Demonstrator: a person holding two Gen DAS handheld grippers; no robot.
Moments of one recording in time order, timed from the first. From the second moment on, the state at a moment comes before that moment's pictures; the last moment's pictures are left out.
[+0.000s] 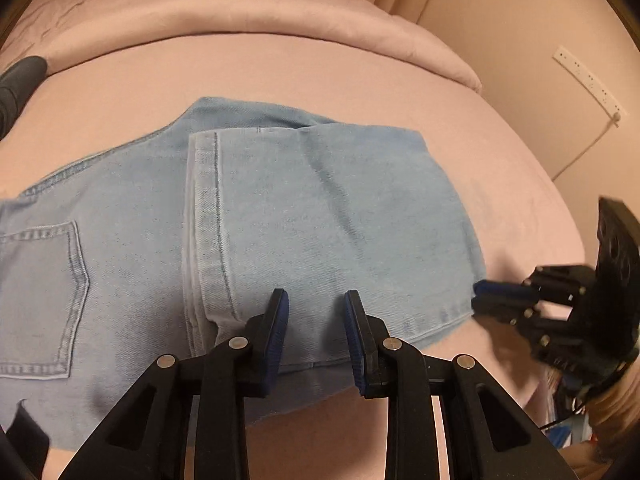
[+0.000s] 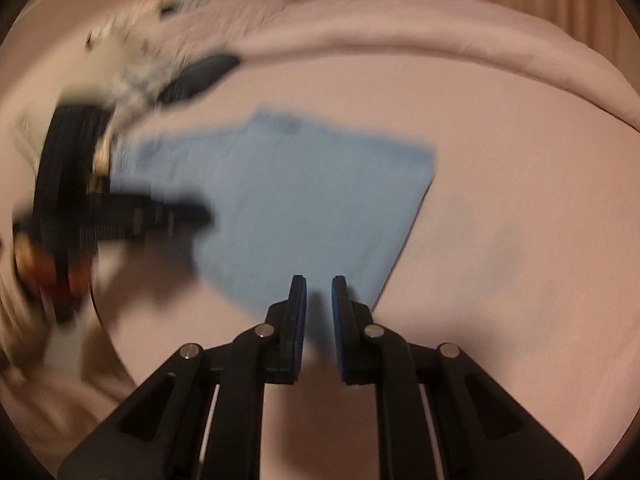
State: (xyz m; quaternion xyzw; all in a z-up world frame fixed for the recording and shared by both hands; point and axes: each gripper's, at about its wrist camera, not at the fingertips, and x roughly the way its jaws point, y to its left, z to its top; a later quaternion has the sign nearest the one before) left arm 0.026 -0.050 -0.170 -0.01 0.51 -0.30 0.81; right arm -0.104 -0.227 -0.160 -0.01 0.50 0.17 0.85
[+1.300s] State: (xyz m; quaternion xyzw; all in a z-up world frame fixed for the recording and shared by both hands) left arm -0.042 0.182 -0.148 -0.25 0.44 -0.10 0.86; right arm -0.022 -0.057 -0.175 -0.01 0.51 0.24 0.83
